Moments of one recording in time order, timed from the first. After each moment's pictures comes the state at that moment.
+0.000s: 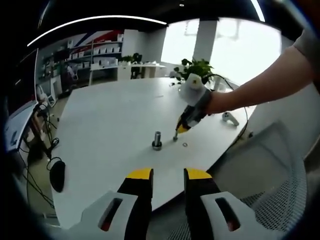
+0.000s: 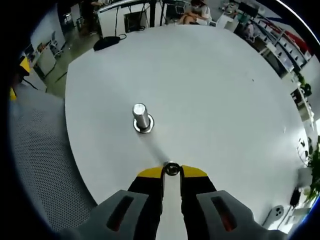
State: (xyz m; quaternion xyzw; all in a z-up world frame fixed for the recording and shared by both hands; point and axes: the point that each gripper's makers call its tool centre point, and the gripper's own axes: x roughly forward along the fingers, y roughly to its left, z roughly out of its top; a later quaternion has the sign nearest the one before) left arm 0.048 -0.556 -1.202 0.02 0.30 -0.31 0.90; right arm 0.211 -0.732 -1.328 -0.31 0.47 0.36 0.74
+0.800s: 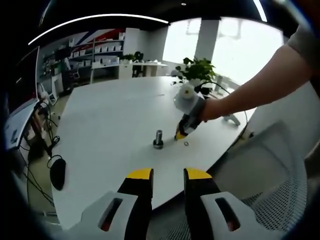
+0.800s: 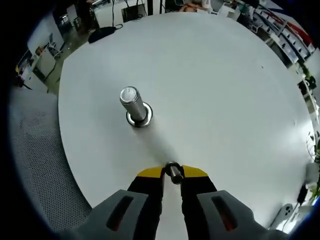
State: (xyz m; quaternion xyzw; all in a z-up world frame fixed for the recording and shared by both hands) left arm 0.048 -0.553 -1.204 0.01 0.31 -0.30 0.90; right arm 0.210 -0.731 -1.363 -0.30 0.50 0.36 0.73
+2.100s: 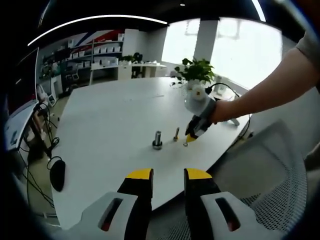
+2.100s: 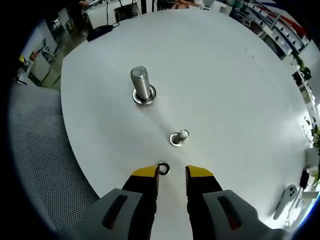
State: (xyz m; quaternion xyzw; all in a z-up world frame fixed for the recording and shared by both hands) left arm 0.048 -0.555 -1.202 0.01 0.30 -0.31 0.90; right arm 0.175 -0.761 -1.356 -0.29 0.52 0.33 0.73
